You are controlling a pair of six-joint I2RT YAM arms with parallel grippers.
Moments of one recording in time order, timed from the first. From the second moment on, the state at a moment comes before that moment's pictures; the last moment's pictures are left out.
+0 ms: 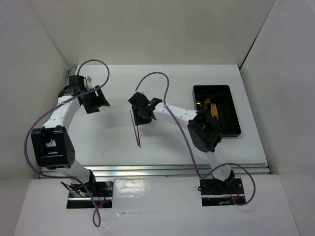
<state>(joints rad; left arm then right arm) 0.13 1.59 1.26 -0.64 0.30 -0.37 0.86 2.12 1.72 -0.58 0.13 0.59</state>
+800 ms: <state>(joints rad) 0.13 1.59 1.26 -0.64 0.32 -0.37 0.87 2.22 1.74 -0.57 0.09 0.59</state>
